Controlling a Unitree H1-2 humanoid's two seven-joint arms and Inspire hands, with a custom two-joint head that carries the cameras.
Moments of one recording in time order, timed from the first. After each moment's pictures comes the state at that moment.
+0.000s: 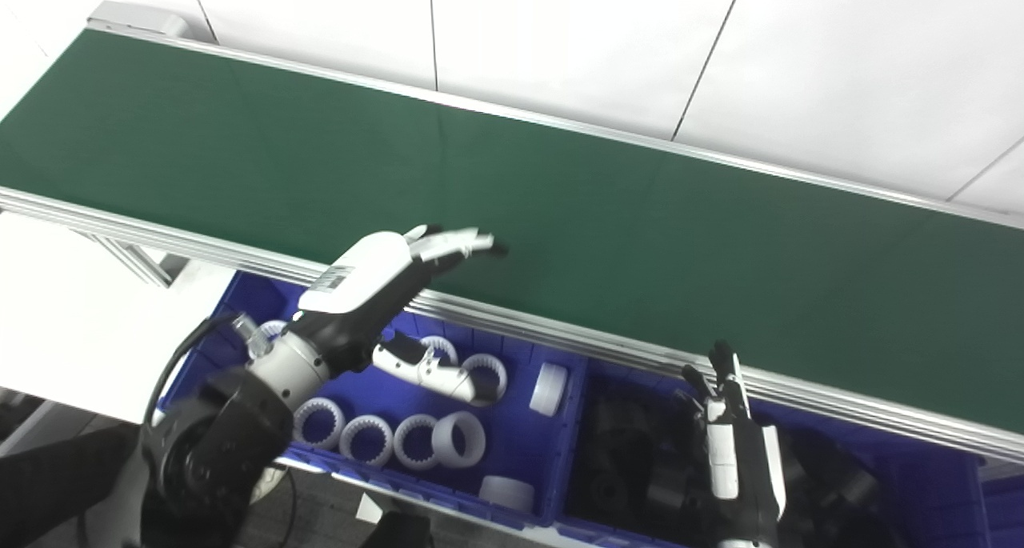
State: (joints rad) left arm 0.25 0.10 -0.16 -0.69 0.36 0.24 -0.44; right arm 0.51 0.07 0.14 -0.22 -0.10 -0.05 -0.06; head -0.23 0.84
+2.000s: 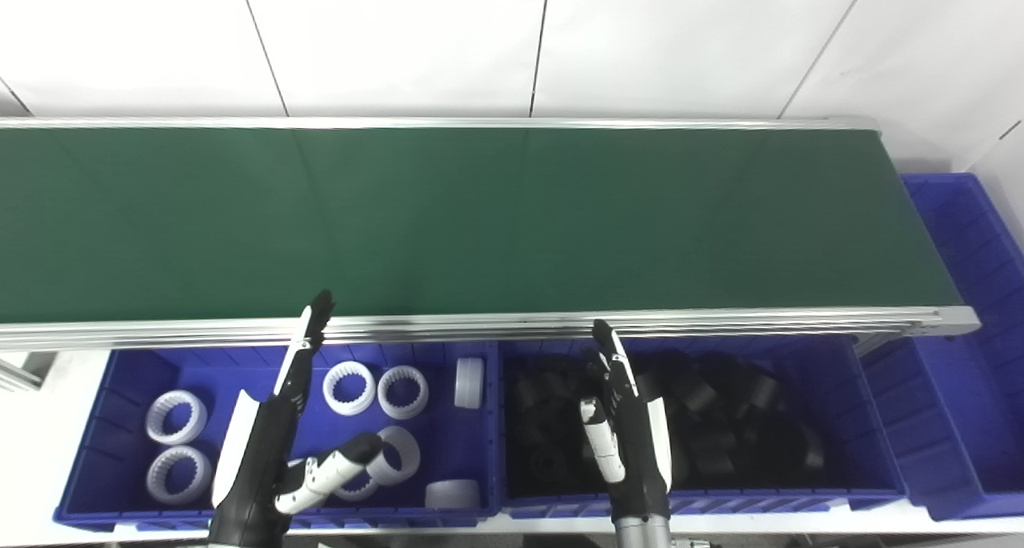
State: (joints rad) left arm 0.46 0.06 -0.21 -0.33 0.27 -0.22 -0.12; right arm 0.51 0.11 0.22 0.04 -0.28 -0.41 -0.32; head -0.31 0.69
